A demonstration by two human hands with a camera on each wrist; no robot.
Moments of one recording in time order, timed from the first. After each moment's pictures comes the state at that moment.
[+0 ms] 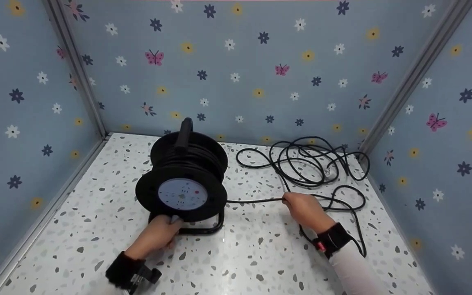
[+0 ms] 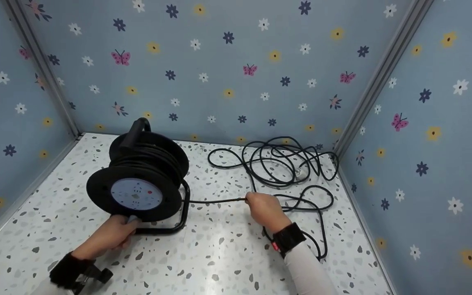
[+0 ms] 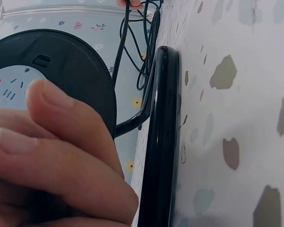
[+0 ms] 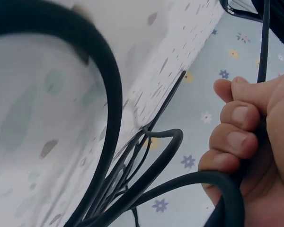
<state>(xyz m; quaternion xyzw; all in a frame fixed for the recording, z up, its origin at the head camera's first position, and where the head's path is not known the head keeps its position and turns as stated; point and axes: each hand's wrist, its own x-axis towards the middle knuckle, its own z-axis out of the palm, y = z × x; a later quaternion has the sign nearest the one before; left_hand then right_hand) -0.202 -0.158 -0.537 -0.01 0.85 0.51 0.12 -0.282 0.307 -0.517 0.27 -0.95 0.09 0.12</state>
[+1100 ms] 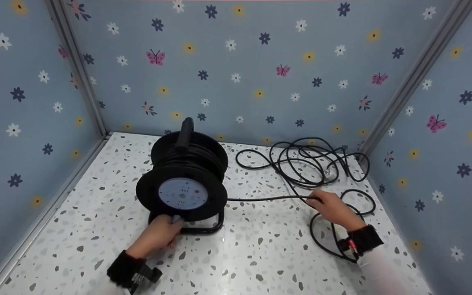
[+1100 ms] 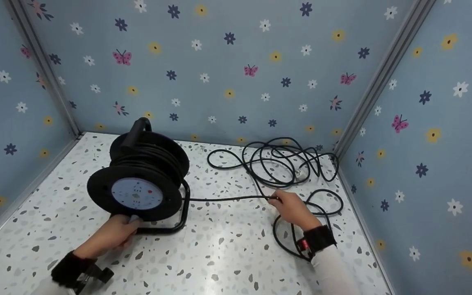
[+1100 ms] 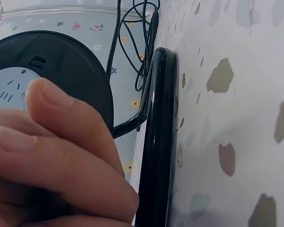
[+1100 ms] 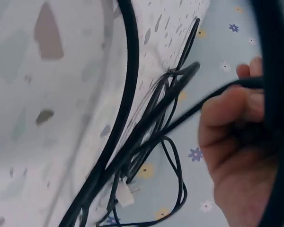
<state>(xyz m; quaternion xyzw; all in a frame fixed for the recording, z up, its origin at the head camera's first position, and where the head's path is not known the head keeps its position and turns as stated) -0.204 -0.155 -0.540 -0.02 0.85 0.50 0.14 -0.277 0.386 -0.492 0.16 -0.94 0.29 -0.03</state>
